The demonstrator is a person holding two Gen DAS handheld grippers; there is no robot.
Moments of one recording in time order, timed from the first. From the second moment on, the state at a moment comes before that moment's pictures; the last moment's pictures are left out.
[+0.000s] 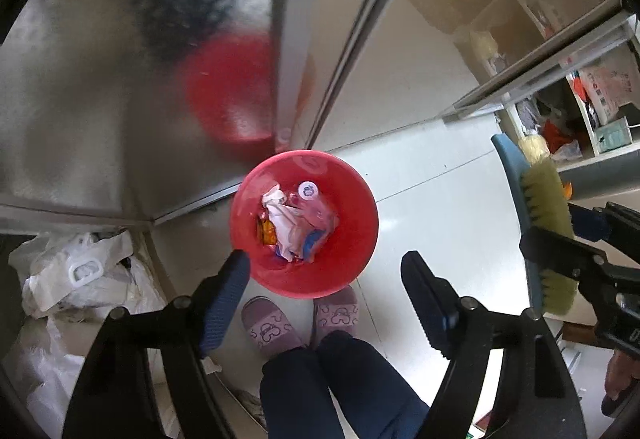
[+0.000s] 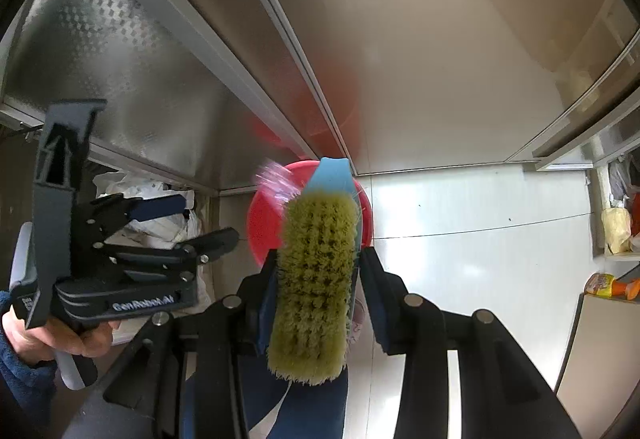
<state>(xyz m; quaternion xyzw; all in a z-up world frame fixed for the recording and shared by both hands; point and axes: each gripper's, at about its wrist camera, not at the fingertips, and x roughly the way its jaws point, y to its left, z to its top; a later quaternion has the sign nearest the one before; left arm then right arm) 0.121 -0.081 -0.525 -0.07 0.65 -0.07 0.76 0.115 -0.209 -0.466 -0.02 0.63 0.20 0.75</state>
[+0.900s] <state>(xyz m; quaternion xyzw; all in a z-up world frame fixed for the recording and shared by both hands) 0.100 -0.004 -0.527 -0.06 0.62 -0.01 0.78 0.134 -0.124 -0.531 -0.12 0.63 0.29 0.71</state>
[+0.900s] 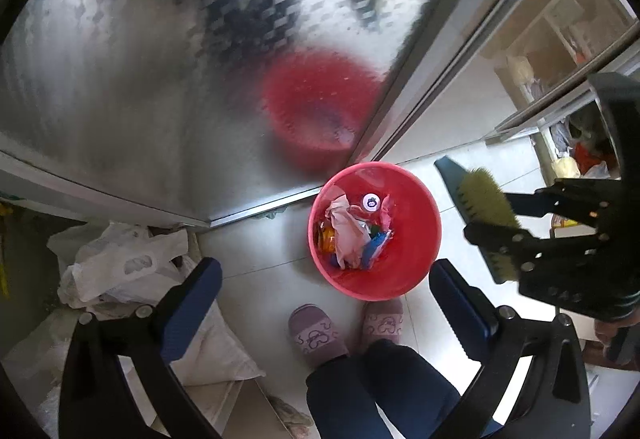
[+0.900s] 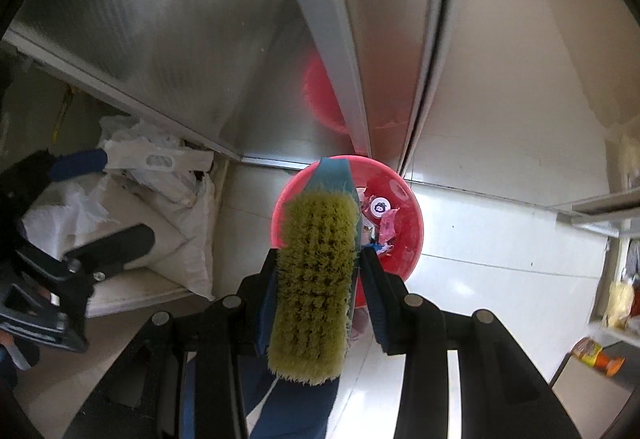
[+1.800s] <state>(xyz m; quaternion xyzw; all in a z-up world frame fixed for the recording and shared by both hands) 0.081 -0.003 -0.391 -0.05 0.58 0.01 0.81 0.114 -0.153 -0.386 -0.13 0.57 0.26 0.77</state>
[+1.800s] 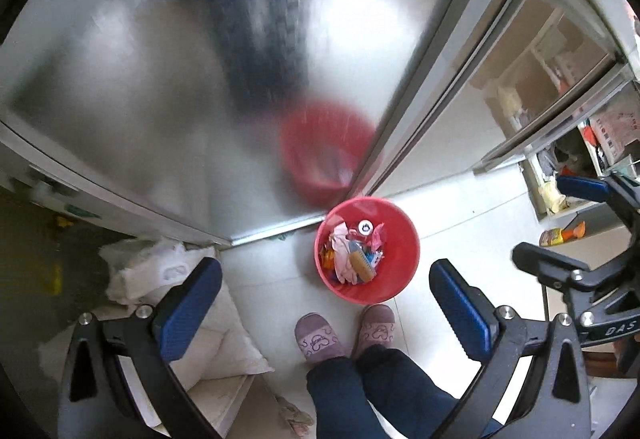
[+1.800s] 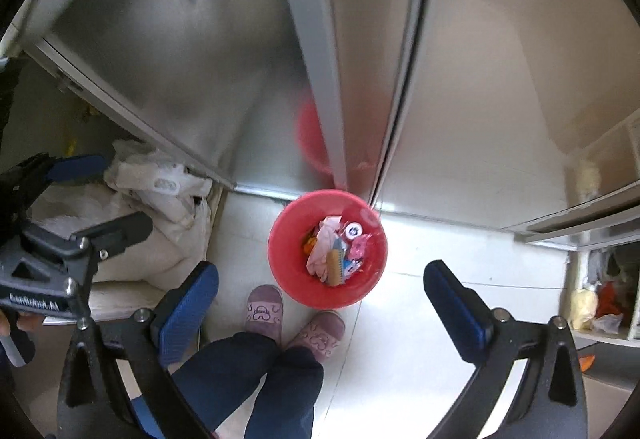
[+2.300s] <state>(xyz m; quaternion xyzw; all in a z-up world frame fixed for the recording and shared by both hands) 0.083 0.000 -0.194 -0.05 0.48 0.02 0.87 0.111 -0.172 -0.200 -0.12 0.46 0.23 0.85</state>
